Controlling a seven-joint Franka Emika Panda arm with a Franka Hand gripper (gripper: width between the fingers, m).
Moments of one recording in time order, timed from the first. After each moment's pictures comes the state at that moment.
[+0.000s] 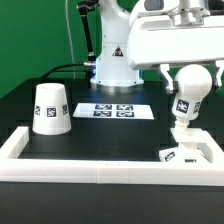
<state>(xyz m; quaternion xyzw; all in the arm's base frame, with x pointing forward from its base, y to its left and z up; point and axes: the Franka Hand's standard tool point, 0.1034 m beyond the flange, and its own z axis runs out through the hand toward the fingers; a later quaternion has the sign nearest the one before) 0.613 0.099 0.140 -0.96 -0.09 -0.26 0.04</state>
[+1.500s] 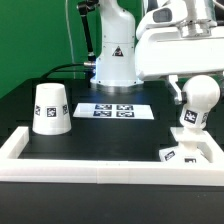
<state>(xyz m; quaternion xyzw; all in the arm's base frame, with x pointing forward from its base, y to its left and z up) 0.614 0.111 0.123 -0.96 -0.10 -0.27 0.04</state>
